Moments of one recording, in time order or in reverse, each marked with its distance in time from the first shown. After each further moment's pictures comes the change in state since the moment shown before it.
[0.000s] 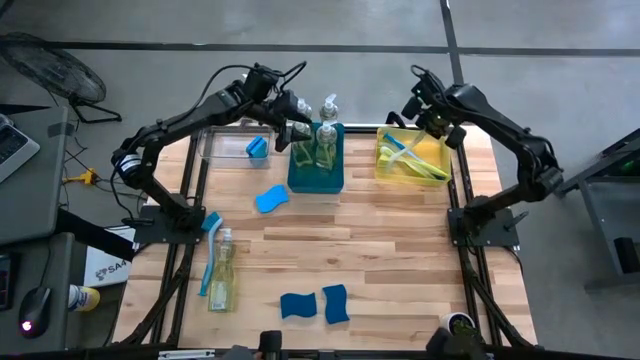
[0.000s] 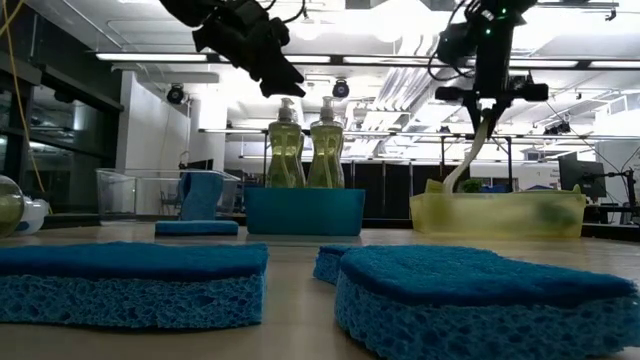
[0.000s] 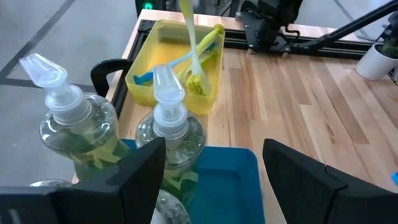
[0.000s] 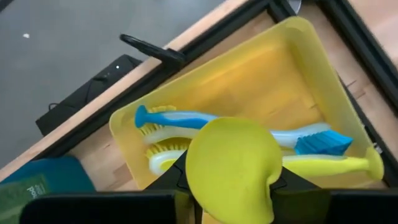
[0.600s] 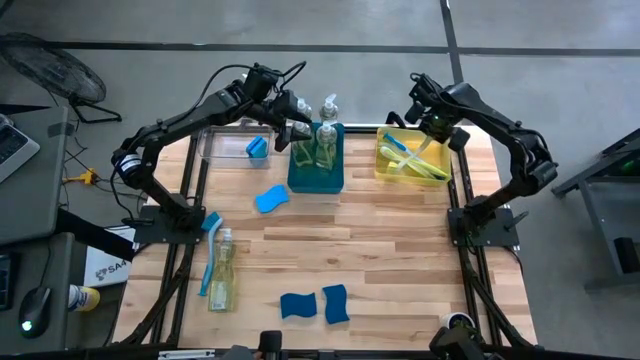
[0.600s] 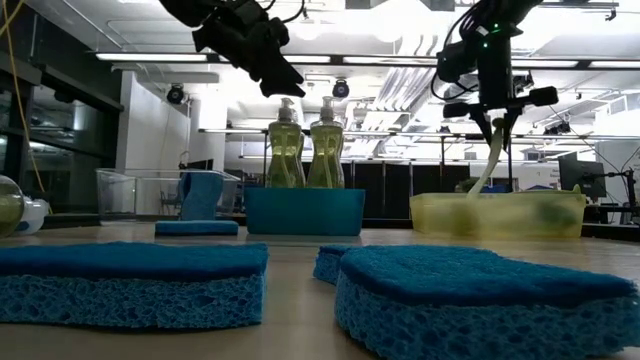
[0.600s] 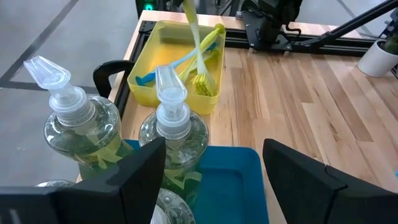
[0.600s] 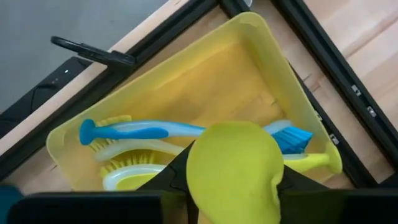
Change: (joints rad) left arm 0.000 0.000 0.000 0.000 -0.001 0.019; right arm -0.033 0.072 0.000 -0.115 0.039 0.022
